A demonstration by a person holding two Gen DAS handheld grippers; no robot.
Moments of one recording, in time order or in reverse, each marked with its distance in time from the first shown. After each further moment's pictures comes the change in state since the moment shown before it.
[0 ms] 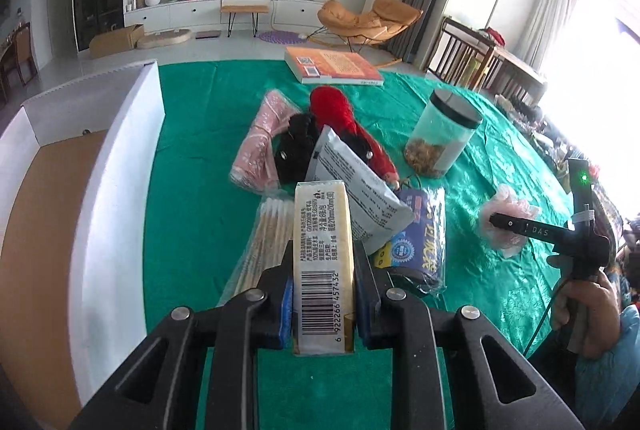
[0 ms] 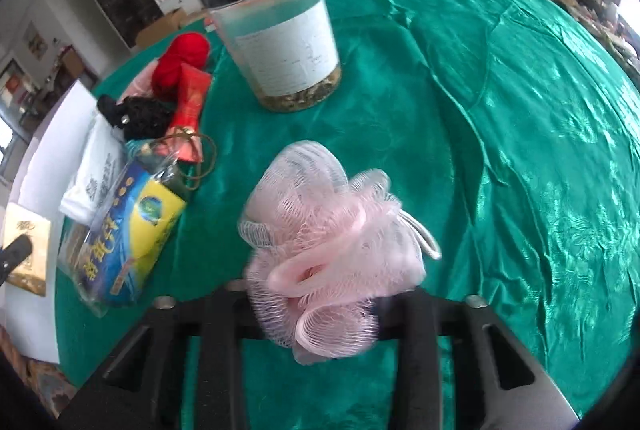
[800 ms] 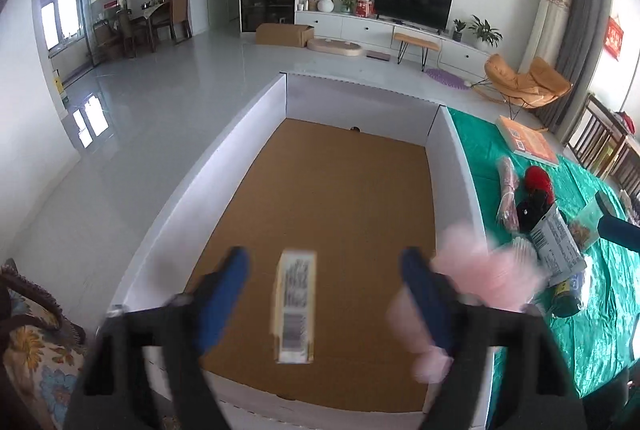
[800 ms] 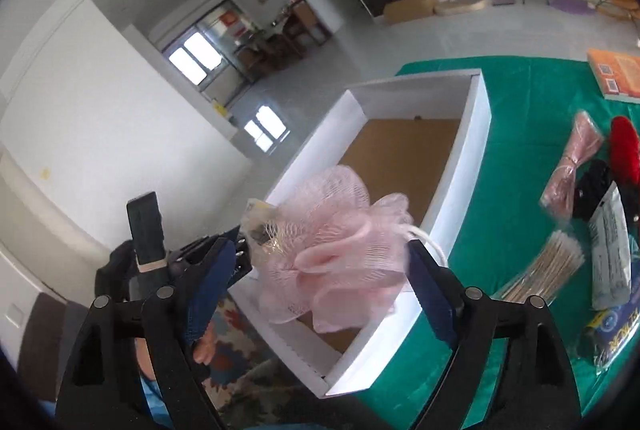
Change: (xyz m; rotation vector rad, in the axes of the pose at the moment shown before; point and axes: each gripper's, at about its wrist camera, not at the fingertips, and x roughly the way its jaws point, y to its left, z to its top) left arm -0.152 0.208 -0.064 -0.302 -0.117 0.488; right arm -0.097 0.365 -0.036 -0.494 0.092 0.743
